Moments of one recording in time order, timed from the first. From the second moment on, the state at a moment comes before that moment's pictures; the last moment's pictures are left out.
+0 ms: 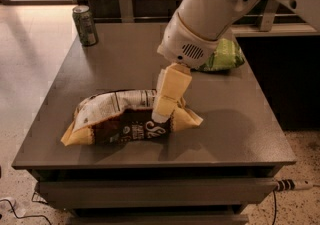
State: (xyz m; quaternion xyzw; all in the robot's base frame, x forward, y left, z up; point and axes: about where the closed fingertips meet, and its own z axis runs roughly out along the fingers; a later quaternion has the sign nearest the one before) arm 0.473 -0.009 0.923 -0.67 0.71 0.13 0.19
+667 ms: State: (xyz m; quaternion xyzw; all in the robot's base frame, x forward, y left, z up) arm 0.477 0.005 0.893 -0.67 0.71 0.14 0.16
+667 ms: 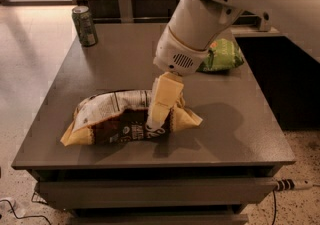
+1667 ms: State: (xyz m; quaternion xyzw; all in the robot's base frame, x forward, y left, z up) arm 0.473 0.031 0.835 -0.67 0.70 0.18 0.14
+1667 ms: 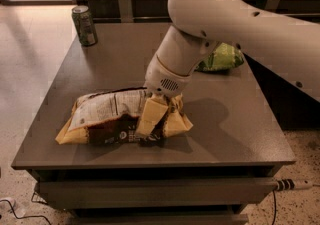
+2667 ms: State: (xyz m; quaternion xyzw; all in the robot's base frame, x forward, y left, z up) arm 0.471 0.029 0.838 -0.68 0.70 0.18 0.14
